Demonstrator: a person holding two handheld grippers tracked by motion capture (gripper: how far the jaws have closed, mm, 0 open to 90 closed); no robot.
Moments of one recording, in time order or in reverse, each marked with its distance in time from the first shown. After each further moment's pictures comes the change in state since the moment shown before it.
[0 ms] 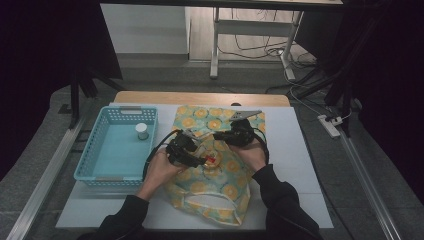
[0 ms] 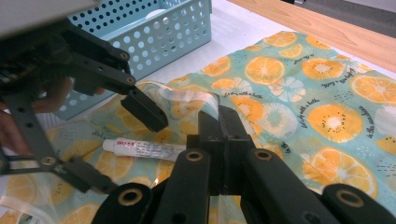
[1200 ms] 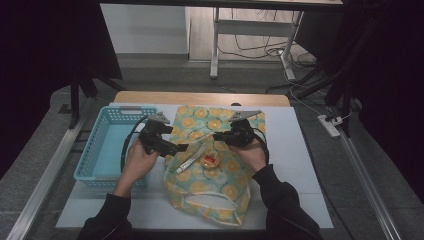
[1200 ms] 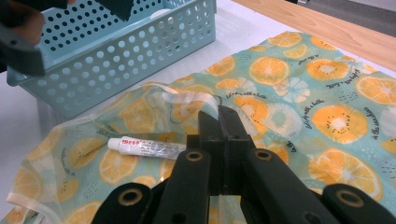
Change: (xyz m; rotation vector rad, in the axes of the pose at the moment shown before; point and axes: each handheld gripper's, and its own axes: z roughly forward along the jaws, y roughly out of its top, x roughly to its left) left arm 0.036 -0.017 -0.077 -0.181 0.052 -0.067; right arm 0.003 0.001 -0.001 0.003 0.012 -0.006
